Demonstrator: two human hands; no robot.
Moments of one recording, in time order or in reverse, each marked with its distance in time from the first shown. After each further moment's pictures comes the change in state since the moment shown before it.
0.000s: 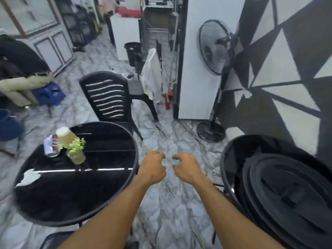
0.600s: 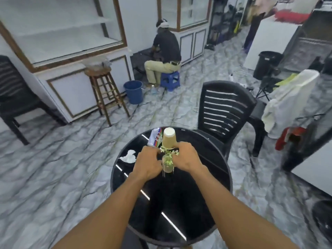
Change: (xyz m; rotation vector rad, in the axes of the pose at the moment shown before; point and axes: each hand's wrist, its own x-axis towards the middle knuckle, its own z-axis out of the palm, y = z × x) left_hand -0.025 -0.306 -0.166 -0.105 0.406 -0.794; right_hand 0.227 -0.332 0.173 -0.066 -0.404 -0.632
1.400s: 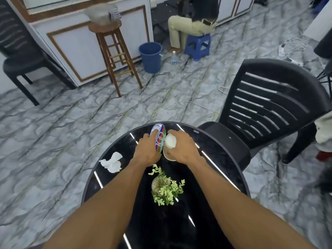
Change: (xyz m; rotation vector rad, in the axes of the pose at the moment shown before) left_hand 0.217 -0.062 0.101 0.063 -0.109 -0.302; right_hand 0.230 0.078 0.054 -0.048 -0.223 -0.127
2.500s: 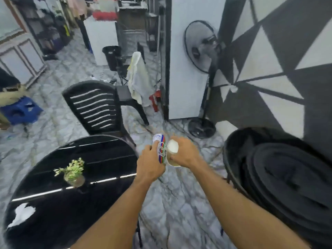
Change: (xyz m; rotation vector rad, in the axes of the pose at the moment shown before) left_hand -0.457 0.127 0.041 0.084 -0.261 1.043; right_hand -0.574 -0.054 0.009 0.097 0.810 0.857
